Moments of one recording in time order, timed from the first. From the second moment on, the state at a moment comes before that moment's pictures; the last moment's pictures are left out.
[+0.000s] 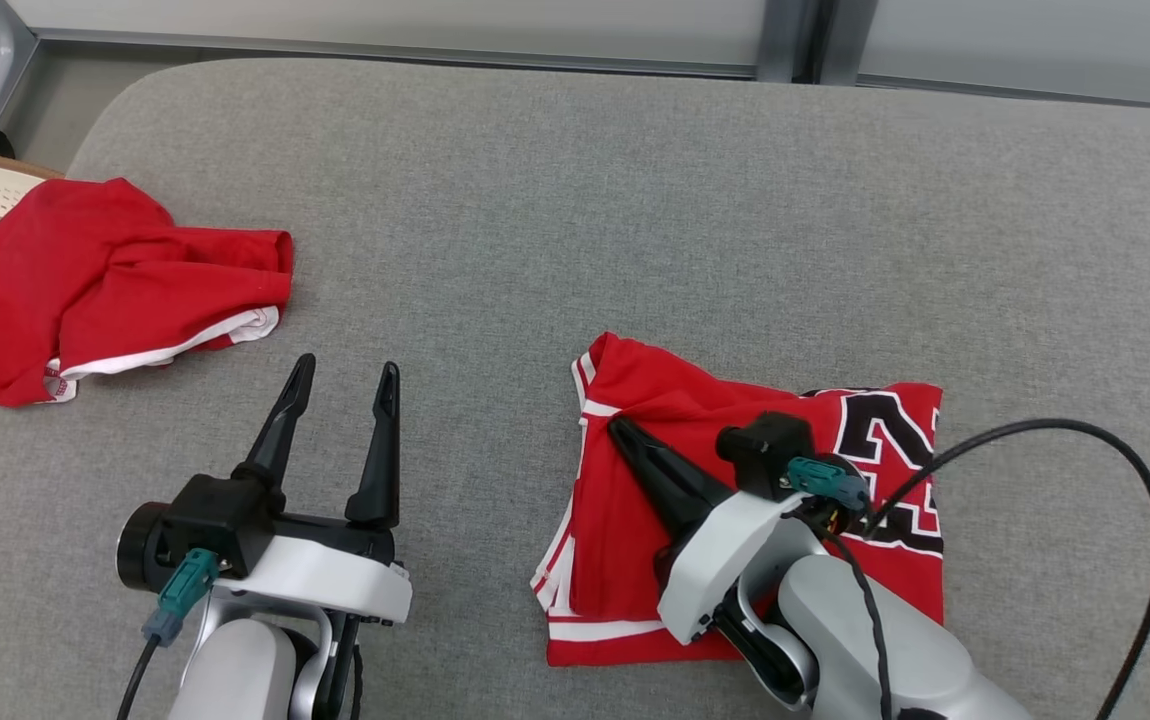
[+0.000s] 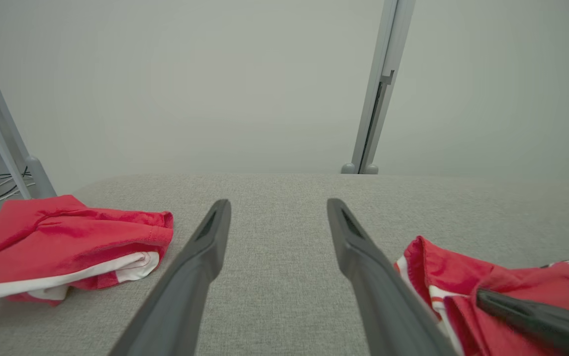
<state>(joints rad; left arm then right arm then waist) -0.20 0.05 -0.15 0.20 -0.21 -0.05 -0.26 -0.57 -0.05 0.81 0.69 0.58 0.13 -0.18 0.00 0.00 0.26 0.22</state>
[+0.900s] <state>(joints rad) -0.16 0.05 -0.11 0.20 -0.20 -0.04 -0.26 -0.48 -0.10 0.62 0.43 0.55 0.13 -0.26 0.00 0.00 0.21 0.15</state>
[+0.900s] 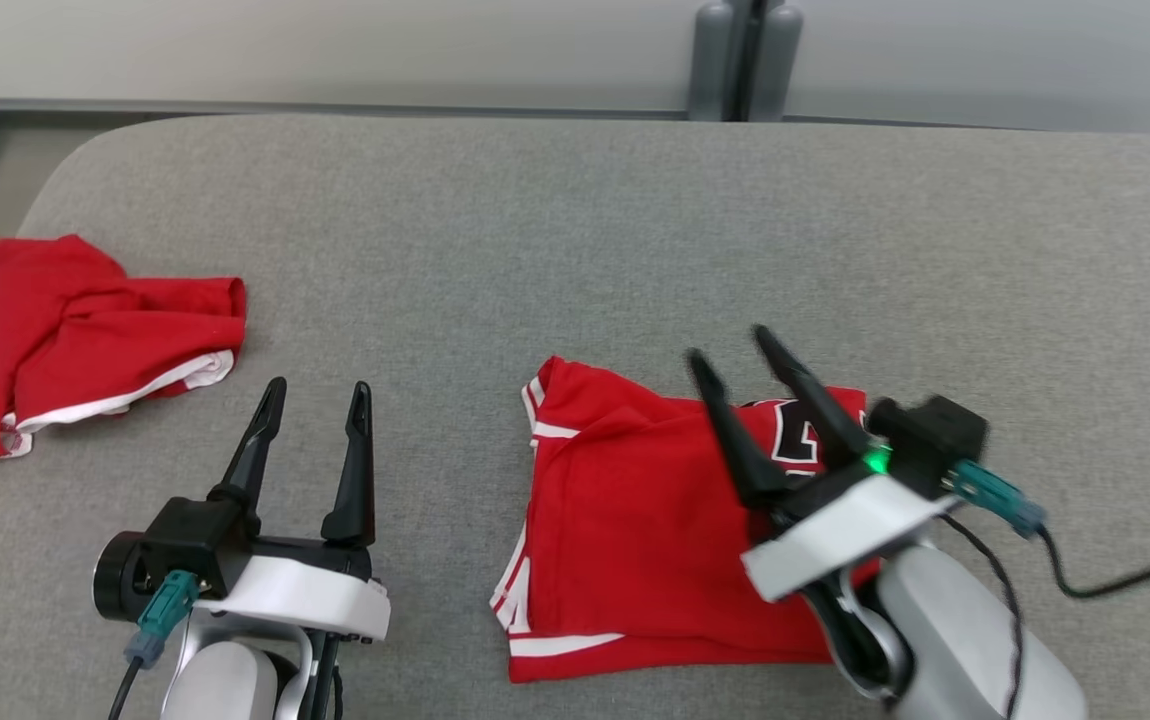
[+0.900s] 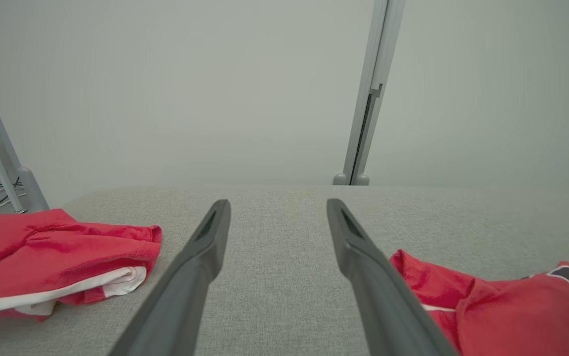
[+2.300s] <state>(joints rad) 0.07 0.13 -0.08 0.18 -0.20 0.01 -0.23 0.17 -0.11 0.02 -0.07 0.25 0.13 0.00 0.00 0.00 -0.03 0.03</state>
